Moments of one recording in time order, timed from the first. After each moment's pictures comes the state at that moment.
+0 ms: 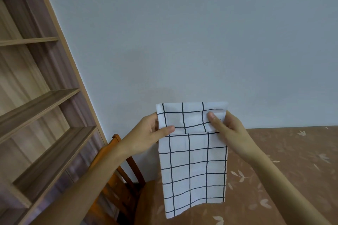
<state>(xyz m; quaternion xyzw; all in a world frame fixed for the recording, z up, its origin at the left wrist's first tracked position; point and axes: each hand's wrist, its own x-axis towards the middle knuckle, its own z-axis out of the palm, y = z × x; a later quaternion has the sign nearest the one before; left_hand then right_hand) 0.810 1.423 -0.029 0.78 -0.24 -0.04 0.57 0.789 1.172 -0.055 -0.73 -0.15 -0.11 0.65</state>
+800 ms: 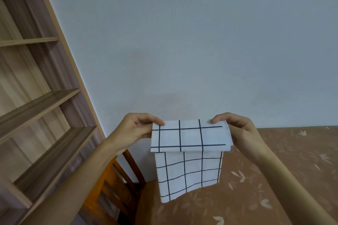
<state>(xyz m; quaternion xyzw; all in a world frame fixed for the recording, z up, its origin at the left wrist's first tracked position) 0.814 1.451 -0.021 0.76 -0.19 -0.04 0.62 0.786 1.151 -0.058 -0.66 -0.16 -0.07 0.73</state>
